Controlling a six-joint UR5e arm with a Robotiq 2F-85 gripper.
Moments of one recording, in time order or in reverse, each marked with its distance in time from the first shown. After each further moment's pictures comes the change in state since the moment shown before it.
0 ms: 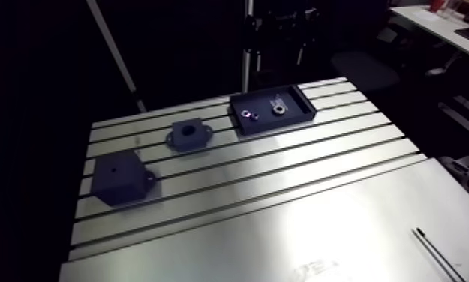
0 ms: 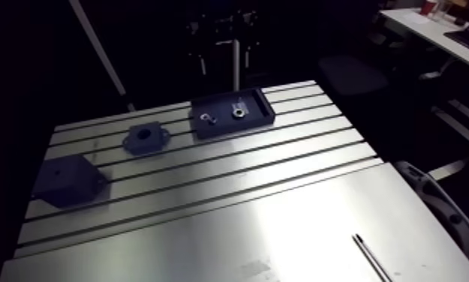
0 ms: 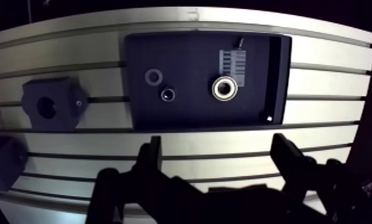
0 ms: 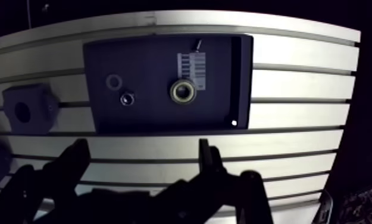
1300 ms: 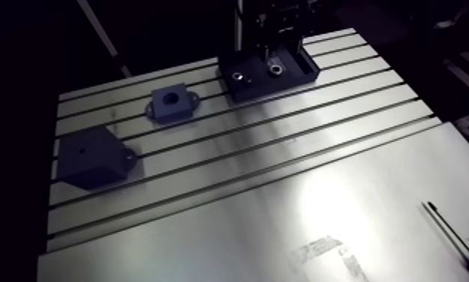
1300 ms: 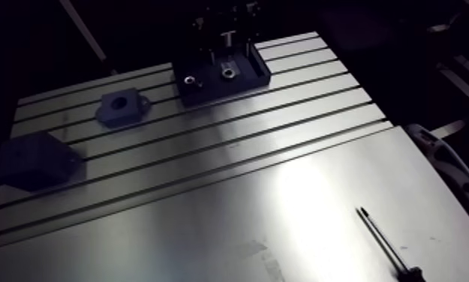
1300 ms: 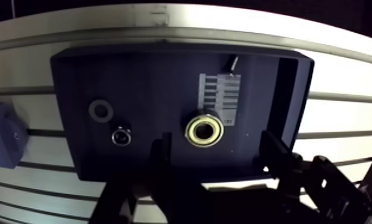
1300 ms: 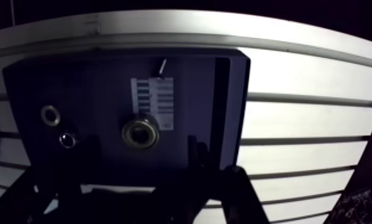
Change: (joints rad) arm -0.040 0.173 0.006 -0.118 -0.034 -0.075
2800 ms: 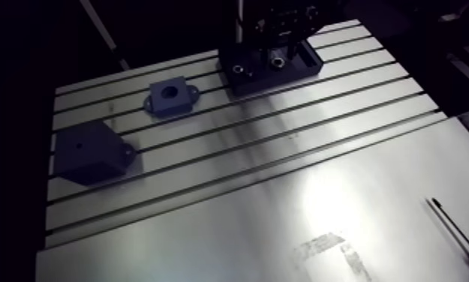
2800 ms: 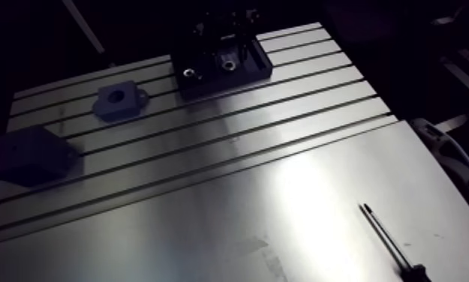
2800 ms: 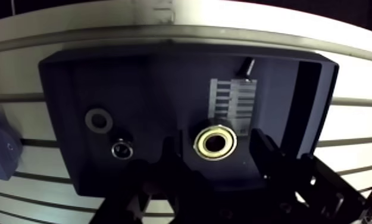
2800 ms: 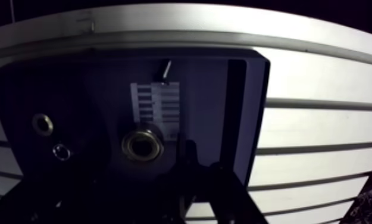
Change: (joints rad) arm 0.003 0.026 0.022 -0.033 0.007 0.015
